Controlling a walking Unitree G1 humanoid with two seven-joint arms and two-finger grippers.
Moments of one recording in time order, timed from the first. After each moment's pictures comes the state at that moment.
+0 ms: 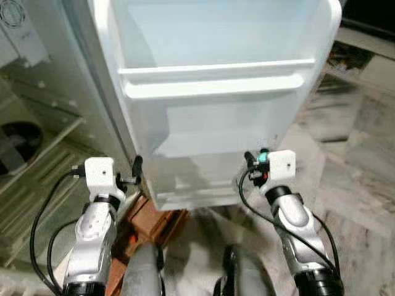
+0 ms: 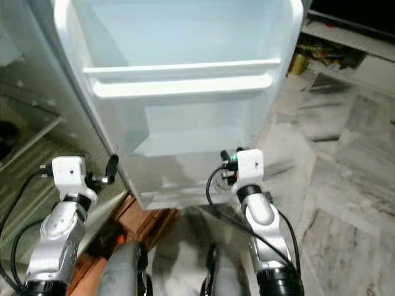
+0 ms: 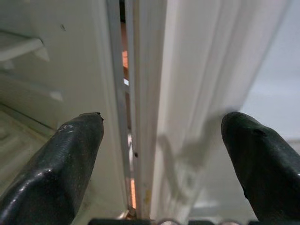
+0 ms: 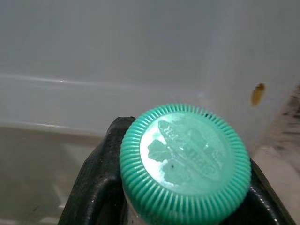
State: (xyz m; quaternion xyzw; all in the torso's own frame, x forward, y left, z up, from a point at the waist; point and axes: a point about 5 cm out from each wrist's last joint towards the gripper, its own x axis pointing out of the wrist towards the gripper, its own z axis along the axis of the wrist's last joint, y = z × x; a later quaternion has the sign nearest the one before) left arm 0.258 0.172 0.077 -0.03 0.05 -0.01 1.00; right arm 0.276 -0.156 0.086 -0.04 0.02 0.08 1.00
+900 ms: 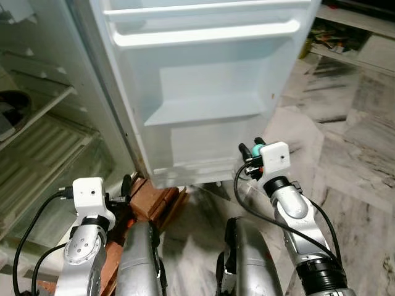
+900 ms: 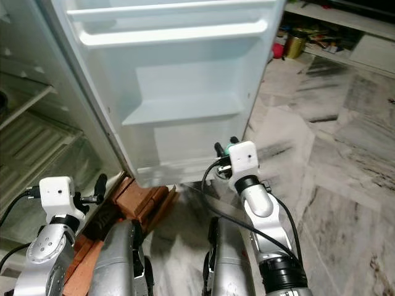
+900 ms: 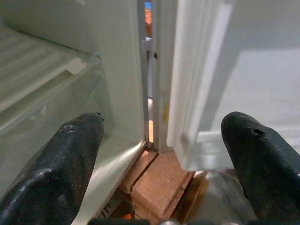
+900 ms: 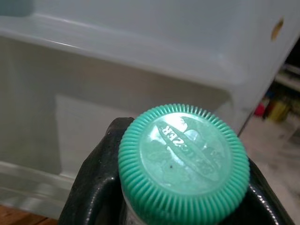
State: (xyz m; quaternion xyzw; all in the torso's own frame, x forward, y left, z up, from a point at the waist) left arm 0.222 0.195 0.066 -0.01 0.10 0.03 0.99; right arm 0.290 -0.139 0.104 -0.11 -0.04 0.15 0.98
